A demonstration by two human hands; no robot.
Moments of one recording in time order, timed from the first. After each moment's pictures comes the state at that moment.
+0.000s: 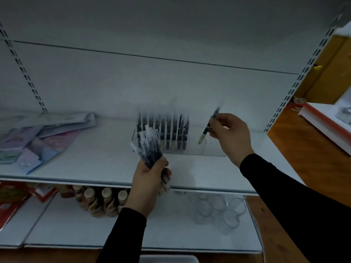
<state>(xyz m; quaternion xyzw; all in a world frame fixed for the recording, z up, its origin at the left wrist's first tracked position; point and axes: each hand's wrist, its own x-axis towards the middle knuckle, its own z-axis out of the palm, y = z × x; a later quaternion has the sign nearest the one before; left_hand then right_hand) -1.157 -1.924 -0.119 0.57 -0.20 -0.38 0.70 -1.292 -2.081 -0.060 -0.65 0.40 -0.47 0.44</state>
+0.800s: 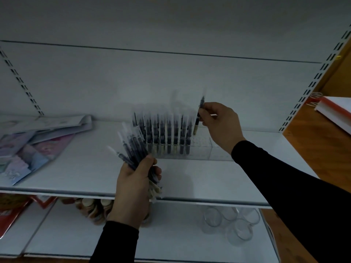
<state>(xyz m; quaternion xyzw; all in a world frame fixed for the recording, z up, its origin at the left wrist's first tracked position) -1.145 -1.936 -0.109 0.55 -0.13 -0.33 0.75 -1.249 -2.130 -0.070 -0.76 0.38 -0.41 0.32</state>
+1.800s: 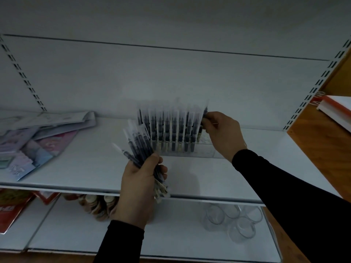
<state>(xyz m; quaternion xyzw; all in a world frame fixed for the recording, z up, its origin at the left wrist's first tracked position) -1.145 -1.933 -0.108 0.55 -0.12 -0.34 0.75 -1.250 -2.123 -0.094 -0.81 0.39 -0.36 0.26</state>
